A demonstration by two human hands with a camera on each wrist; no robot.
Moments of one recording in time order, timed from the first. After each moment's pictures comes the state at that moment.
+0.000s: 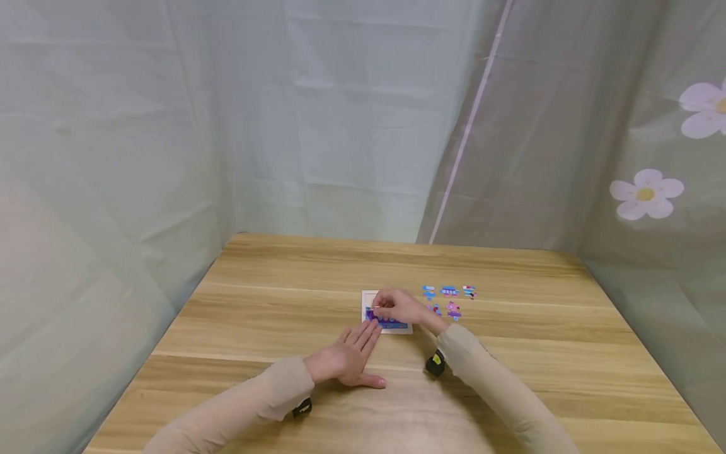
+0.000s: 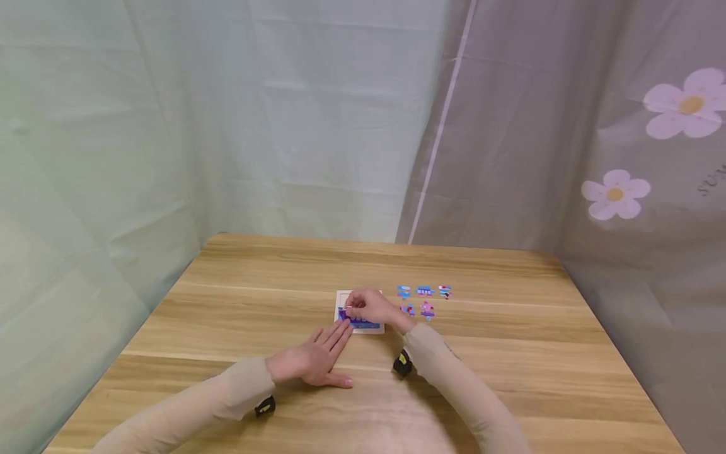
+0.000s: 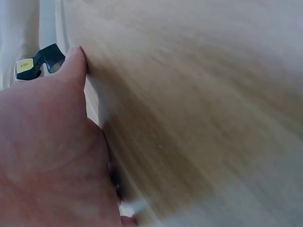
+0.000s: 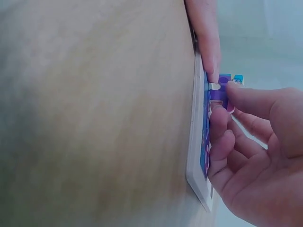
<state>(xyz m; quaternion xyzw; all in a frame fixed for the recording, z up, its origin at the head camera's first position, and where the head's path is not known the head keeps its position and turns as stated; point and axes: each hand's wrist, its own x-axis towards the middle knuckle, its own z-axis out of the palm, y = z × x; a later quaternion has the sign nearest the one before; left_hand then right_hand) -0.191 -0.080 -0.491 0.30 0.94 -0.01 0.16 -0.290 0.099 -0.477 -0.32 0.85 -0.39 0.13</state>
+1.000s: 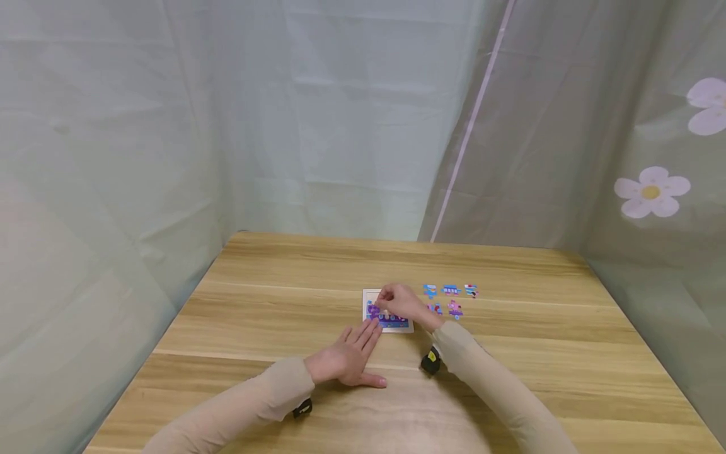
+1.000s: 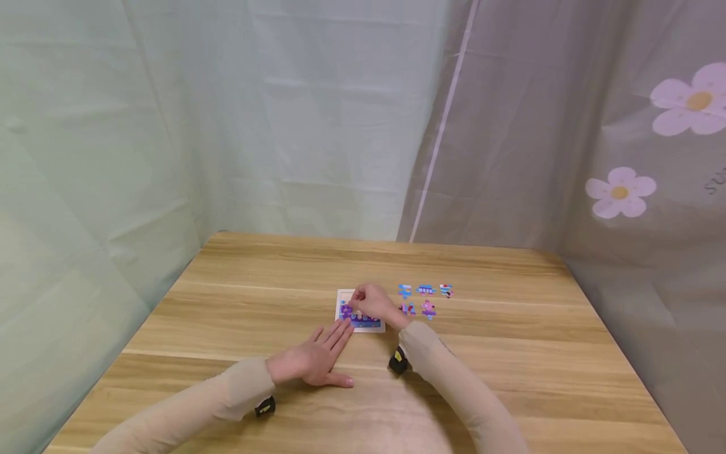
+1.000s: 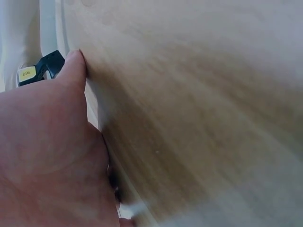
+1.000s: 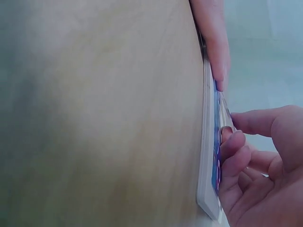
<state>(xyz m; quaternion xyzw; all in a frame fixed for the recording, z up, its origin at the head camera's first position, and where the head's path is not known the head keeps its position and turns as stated) -0.188 -0.079 -0.490 0.30 0.94 -0.02 0.15 -0.295 0.090 -0.482 -0.19 0.90 -0.38 0.10</state>
